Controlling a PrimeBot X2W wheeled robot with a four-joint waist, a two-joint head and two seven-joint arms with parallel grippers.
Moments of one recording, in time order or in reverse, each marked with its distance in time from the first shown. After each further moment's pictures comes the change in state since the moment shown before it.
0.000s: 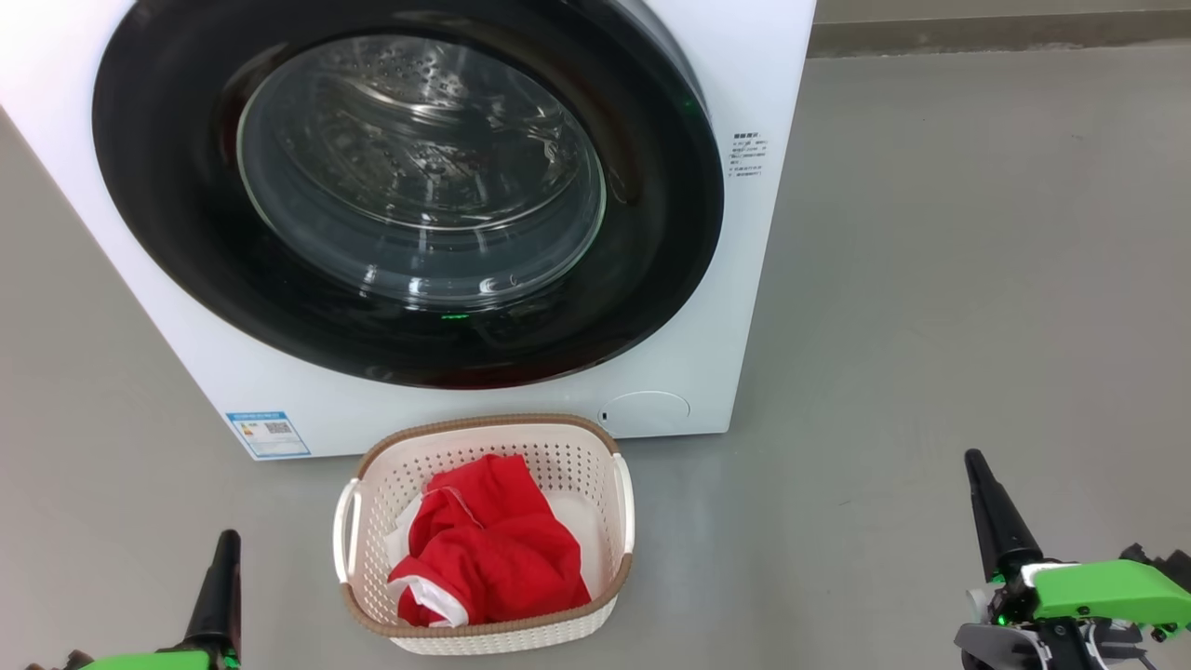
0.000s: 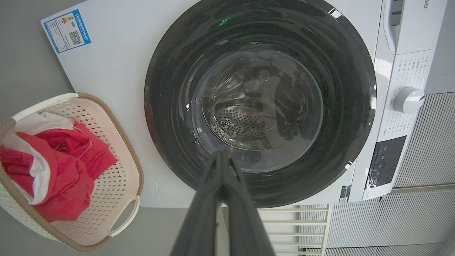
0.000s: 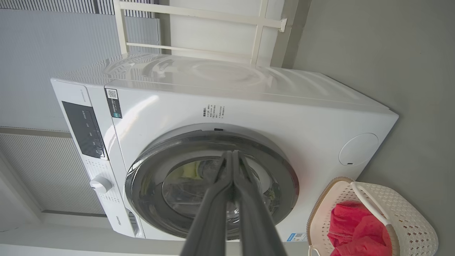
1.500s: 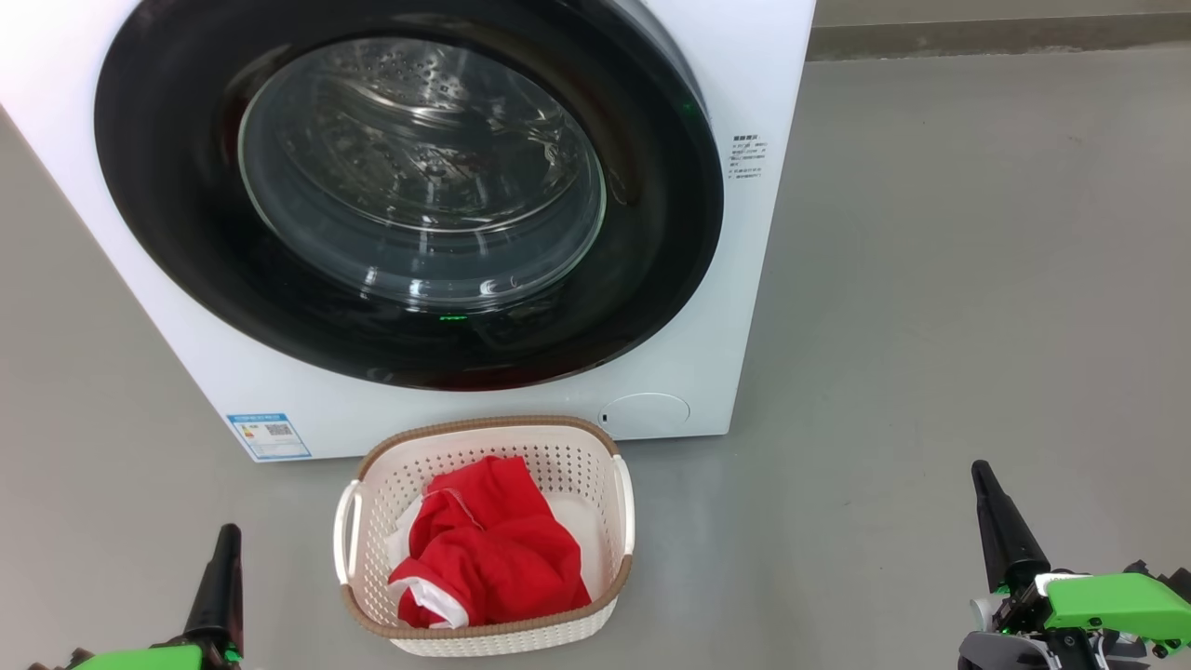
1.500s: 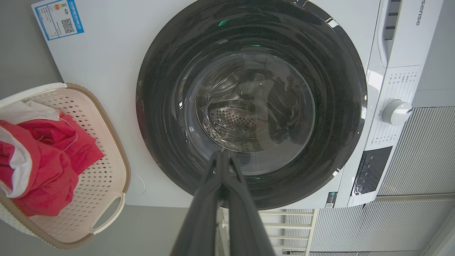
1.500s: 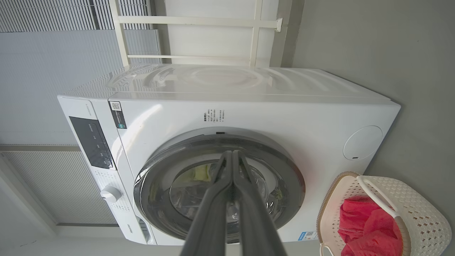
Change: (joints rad) left arm -0.016 -0.010 0.014 0.011 -0.080 0.000 0.022; right arm 0.019 0.012 -0.034 -0.003 0.077 -0.003 0.029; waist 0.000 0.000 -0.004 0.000
